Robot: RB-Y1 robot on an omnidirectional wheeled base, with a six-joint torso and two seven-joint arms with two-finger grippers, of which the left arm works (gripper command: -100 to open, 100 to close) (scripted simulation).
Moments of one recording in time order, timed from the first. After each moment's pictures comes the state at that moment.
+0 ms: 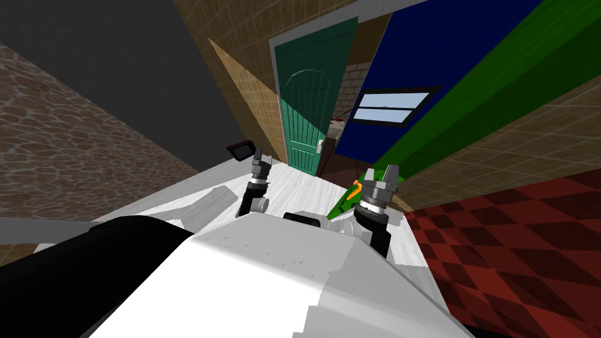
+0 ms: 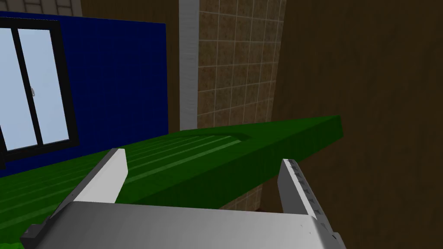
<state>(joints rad) 0.47 0.05 -0.06 -2.28 -0.05 -0.38 -0.01</state>
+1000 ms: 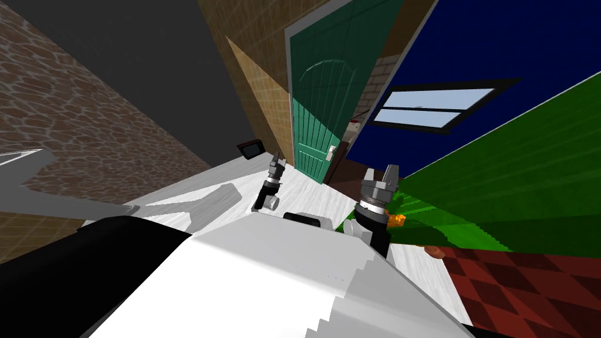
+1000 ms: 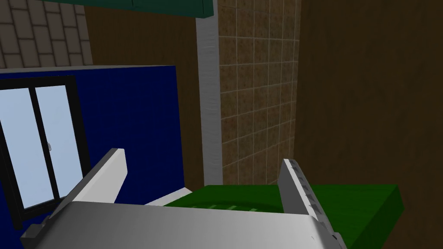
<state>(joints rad) 0.34 0.07 -0.20 -2.09 -0.01 -0.38 0.00</state>
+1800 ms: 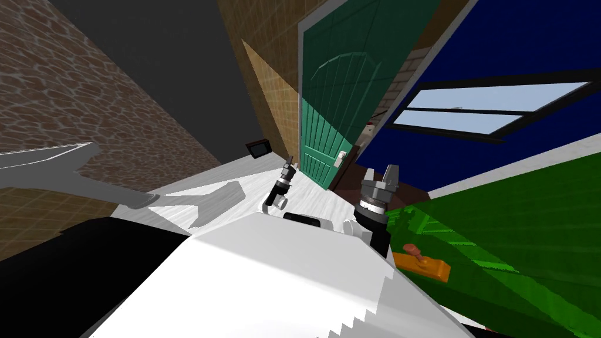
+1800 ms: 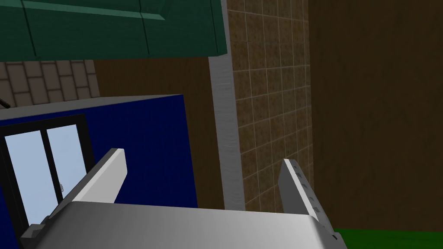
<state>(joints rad) 0.22 0.08 -0.32 -1.92 0.04 -0.38 0.02</state>
